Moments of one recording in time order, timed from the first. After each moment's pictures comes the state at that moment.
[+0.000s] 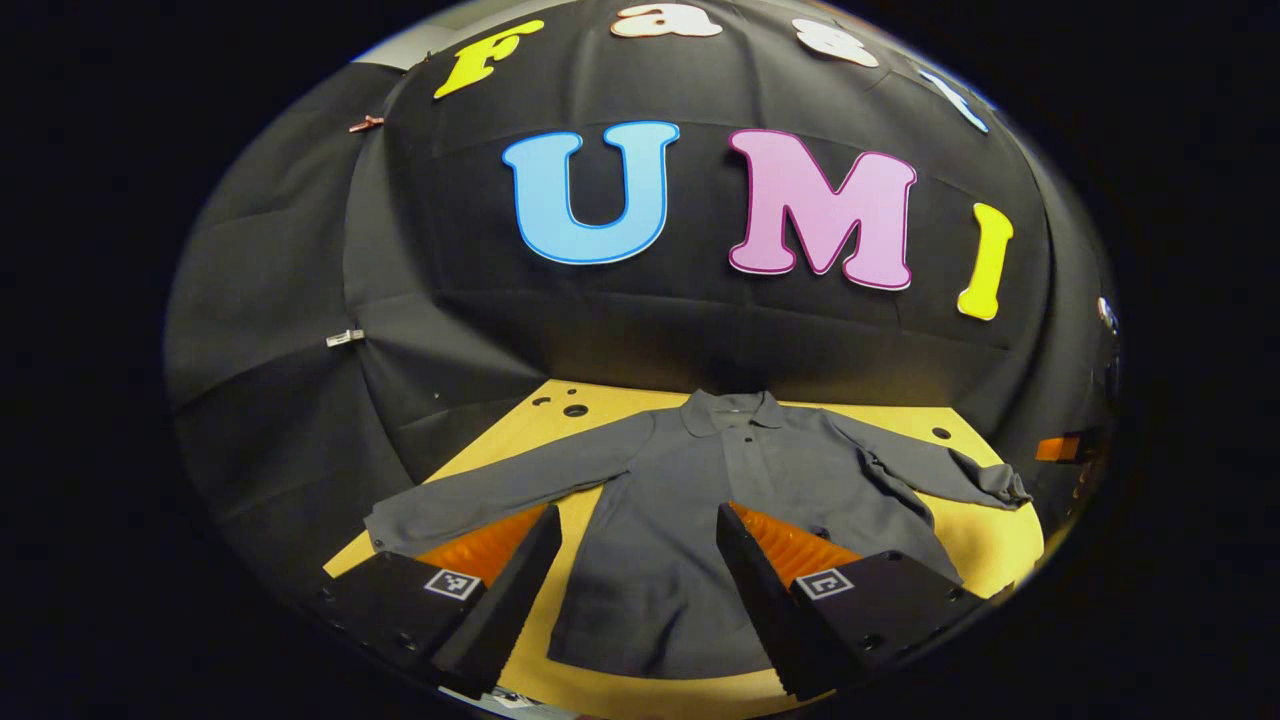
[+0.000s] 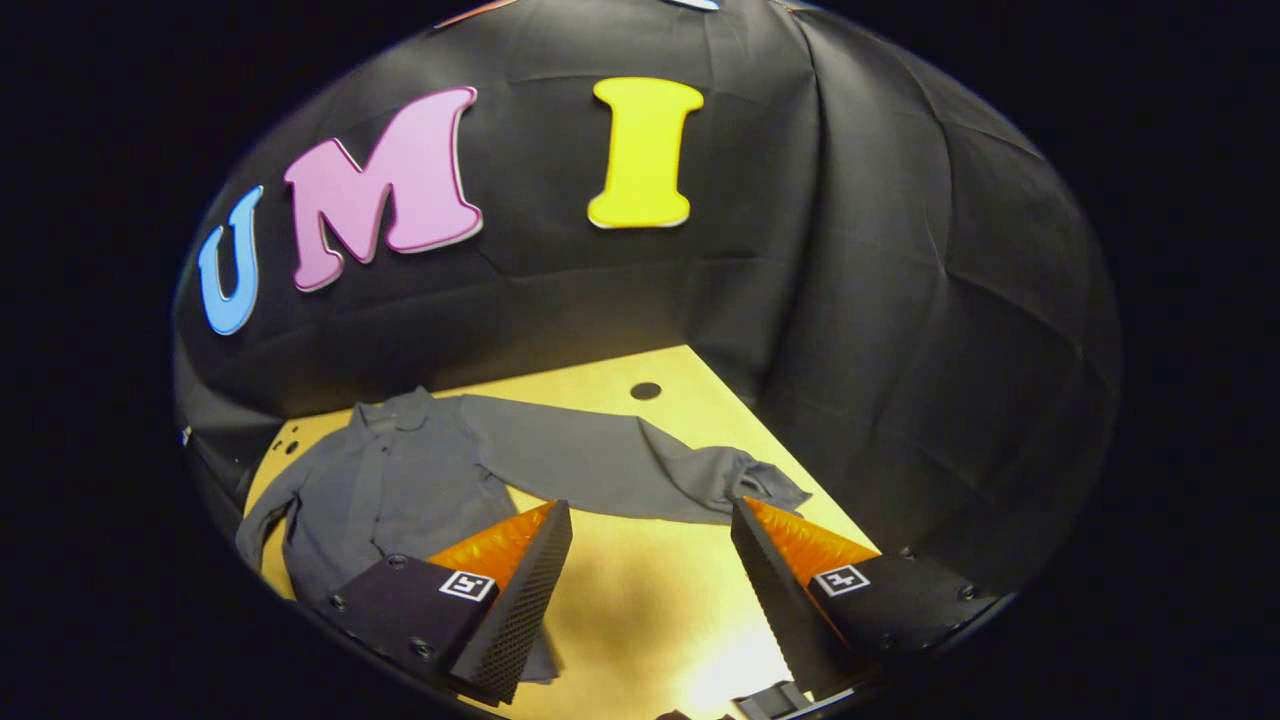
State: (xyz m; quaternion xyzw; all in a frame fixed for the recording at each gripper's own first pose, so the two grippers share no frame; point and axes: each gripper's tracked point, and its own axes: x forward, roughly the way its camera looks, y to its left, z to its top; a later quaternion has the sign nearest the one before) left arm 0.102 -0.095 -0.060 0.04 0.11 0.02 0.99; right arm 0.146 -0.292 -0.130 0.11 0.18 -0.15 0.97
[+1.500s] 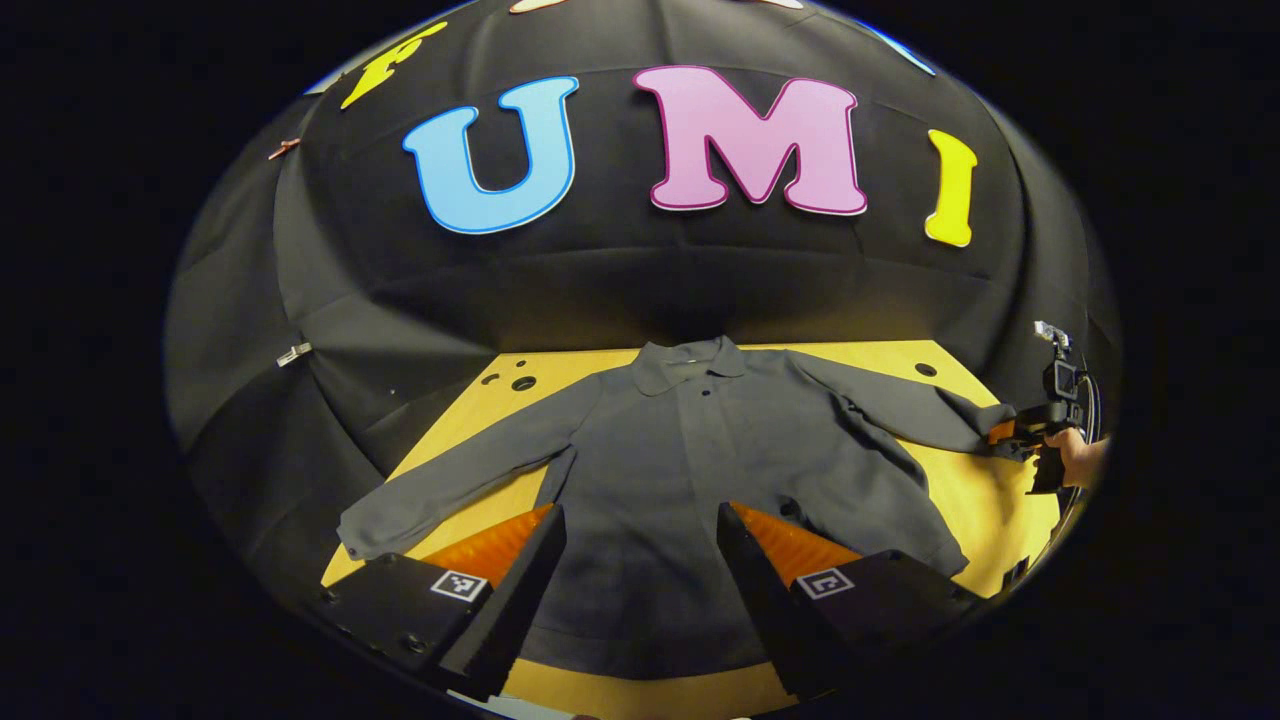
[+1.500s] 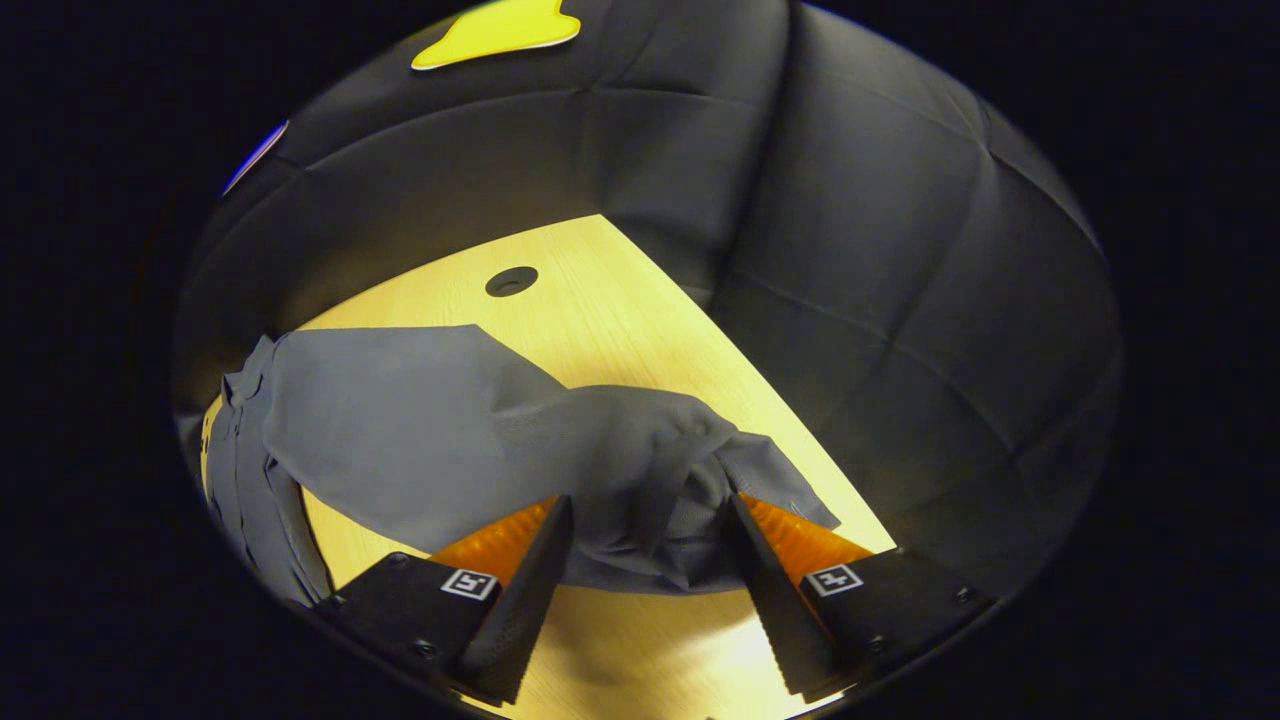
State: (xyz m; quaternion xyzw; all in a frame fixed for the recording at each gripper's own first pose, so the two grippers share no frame) left arm 0.130 -0.164 -0.095 0.10 0.17 -0.02 0.98; right arm 0.274 -0.400 -0.294 0.15 0.32 -0.20 0.91
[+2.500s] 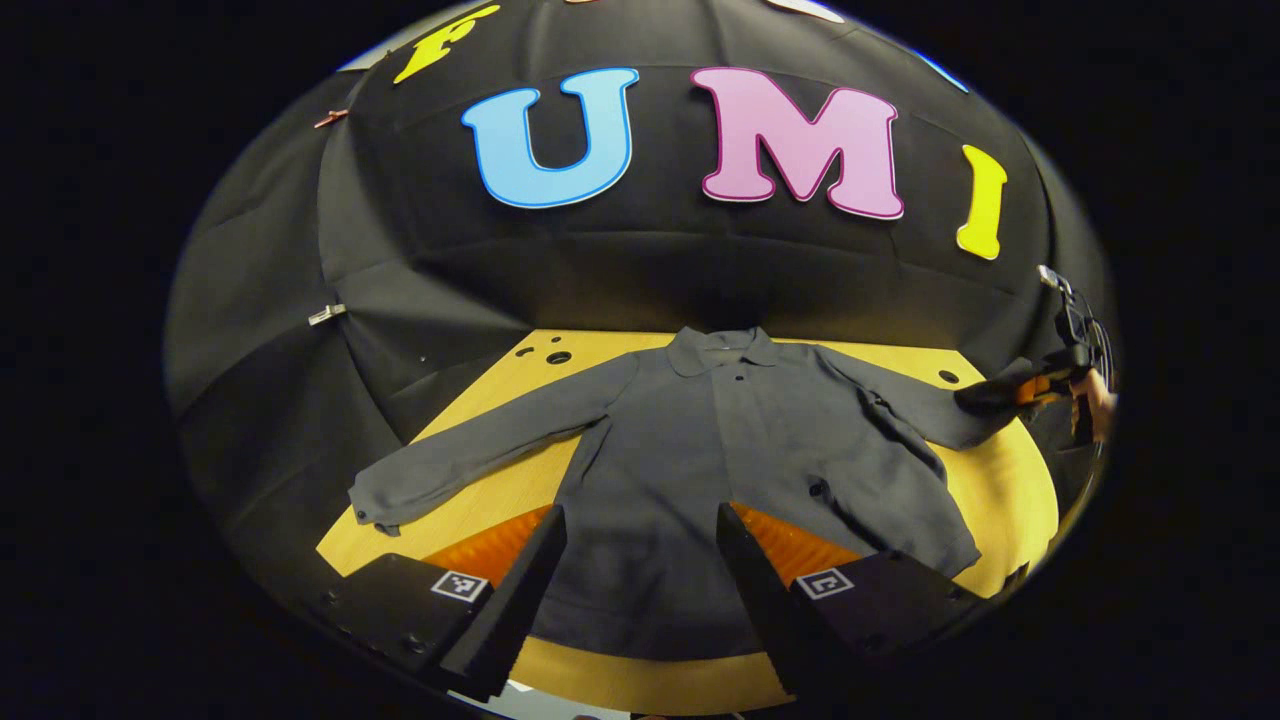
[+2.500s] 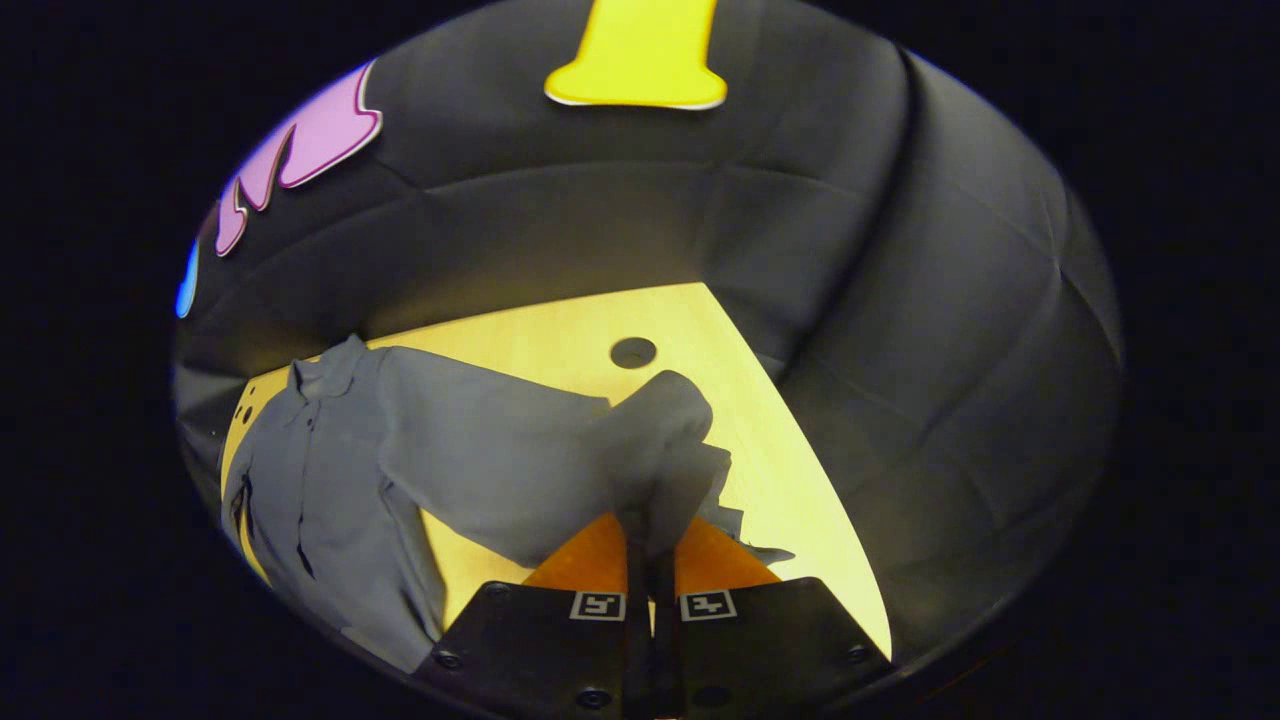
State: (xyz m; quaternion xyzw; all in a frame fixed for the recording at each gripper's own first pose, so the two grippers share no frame) left arm 0.099 -0.110 -0.126 0.06 0.18 0.03 0.98; right arm 0.302 -0.326 -0.160 0.09 0.29 -0.10 0.95
